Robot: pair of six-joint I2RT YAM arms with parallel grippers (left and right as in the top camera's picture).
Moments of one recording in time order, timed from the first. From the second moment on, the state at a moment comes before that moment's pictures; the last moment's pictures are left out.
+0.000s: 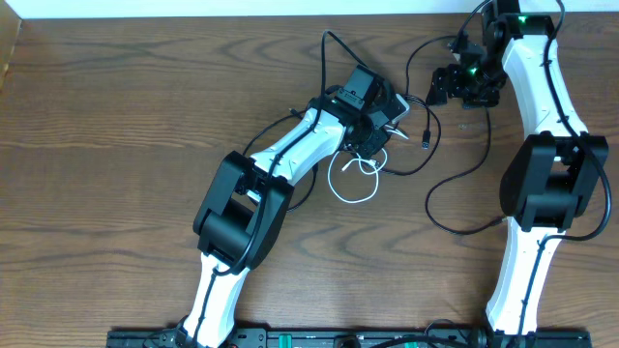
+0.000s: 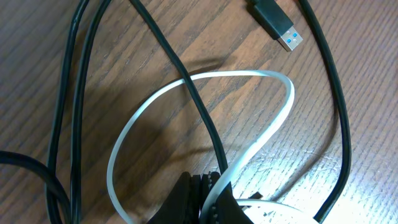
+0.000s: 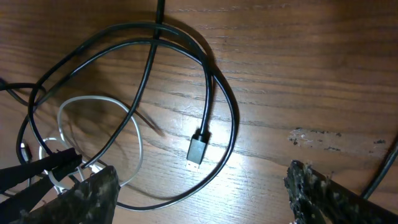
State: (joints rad) left arm -0.59 2.20 1.65 -0.53 0.27 0.31; right arm -0.01 2.33 2.14 -1.29 -0.29 -0.04
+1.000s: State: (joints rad) left arm -0.54 1.37 1.68 -0.28 0.22 0.10; right arm -0.01 2.33 2.14 -1.30 -0.30 -0.06
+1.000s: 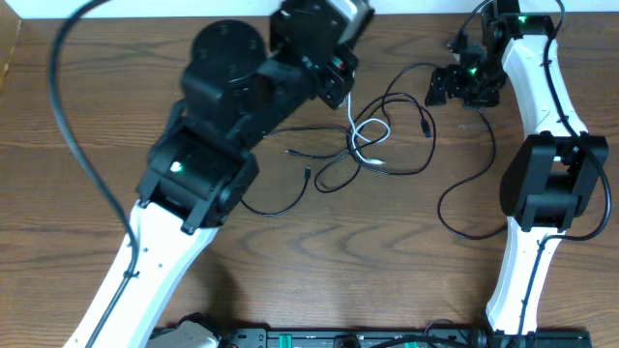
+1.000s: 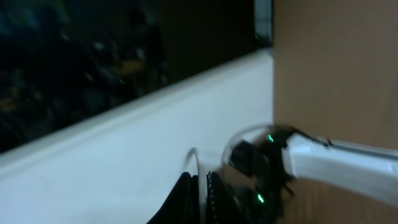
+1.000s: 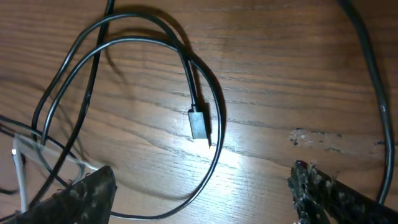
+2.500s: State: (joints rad) left arm -0.41 1.51 1.72 -0.38 0.15 0.20; right arm 0.10 2.33 2.14 -1.24 -0.50 -0.22
